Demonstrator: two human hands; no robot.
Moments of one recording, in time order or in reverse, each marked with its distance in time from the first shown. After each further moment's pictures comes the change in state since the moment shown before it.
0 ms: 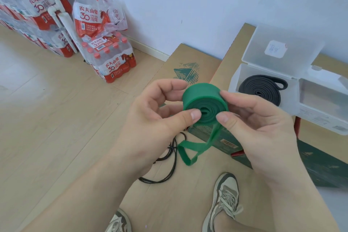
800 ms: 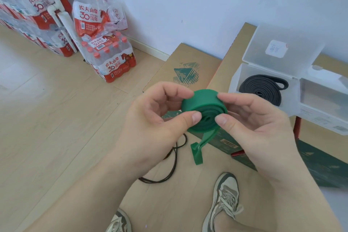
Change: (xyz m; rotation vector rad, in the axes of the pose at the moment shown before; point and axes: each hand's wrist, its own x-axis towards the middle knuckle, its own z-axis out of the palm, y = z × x) left_hand -0.001 -0.004 -0.004 0.199 0.003 0.098; right_hand 0.004 0.005 -0.006 -0.124 -0.056 0.004
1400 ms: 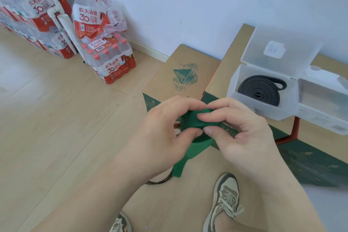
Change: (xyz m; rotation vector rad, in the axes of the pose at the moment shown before) left_hand 0.000 -0.011 0.001 0.553 -0.165 0.204; right_hand -0.002 0.018 0.007 -0.330 -0.124 -0.187
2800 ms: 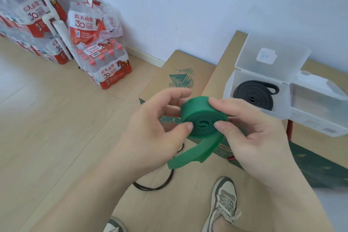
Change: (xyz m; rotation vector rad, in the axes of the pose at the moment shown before) left_hand 0.003 0.007 -0.013 -0.298 0.018 -0.136; right_hand 0.000 -0.015 -0.013 0.101 0.088 0.051
